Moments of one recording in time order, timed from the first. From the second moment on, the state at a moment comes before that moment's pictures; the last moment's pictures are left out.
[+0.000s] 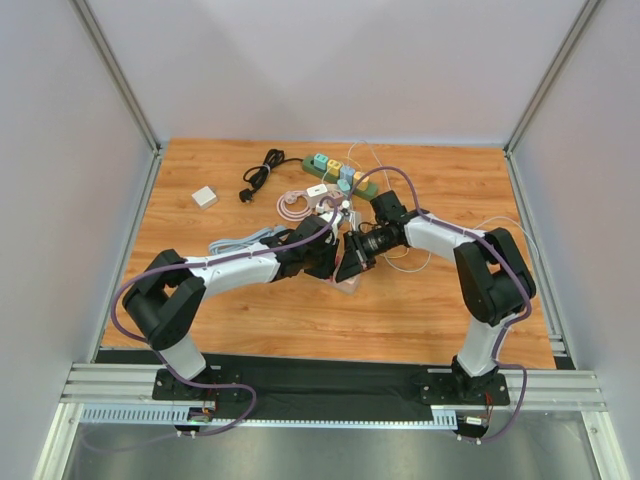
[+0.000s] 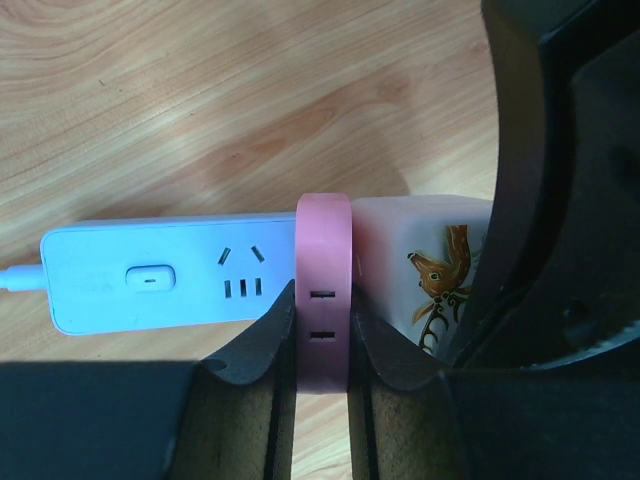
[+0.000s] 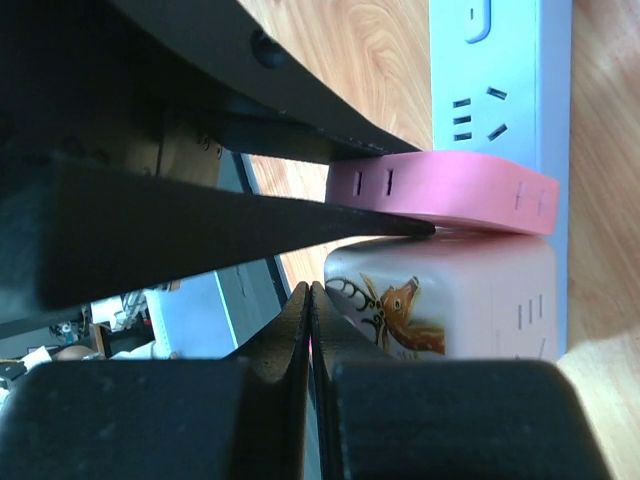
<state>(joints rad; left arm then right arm) -0.82 1.67 1.02 -0.19 -0.01 -0.39 0.44 1.82 1.13 -0.45 -1.03 0.05</state>
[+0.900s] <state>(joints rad) -0.79 1.54 0.95 -0.16 0.06 -0.35 0.45 1.91 1.19 -0.50 -1.07 0.14</state>
